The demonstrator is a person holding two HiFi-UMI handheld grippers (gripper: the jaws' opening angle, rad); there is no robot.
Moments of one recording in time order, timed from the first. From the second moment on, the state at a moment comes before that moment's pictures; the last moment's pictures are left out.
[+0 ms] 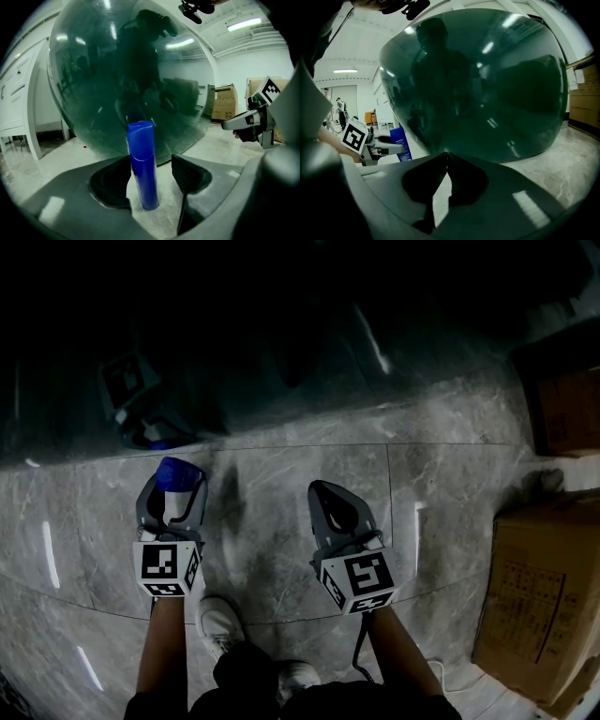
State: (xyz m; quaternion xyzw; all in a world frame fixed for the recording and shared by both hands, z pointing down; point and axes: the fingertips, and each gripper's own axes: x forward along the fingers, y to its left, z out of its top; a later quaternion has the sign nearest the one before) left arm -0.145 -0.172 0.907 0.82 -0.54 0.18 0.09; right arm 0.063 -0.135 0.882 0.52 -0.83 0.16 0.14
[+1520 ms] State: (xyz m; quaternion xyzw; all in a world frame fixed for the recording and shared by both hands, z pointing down) left arm -0.171 -0.120 0.870 0.79 -0.58 0.17 0.09; right arm 0.046 -0.129 0.854 0.52 -0.83 0.16 0.10
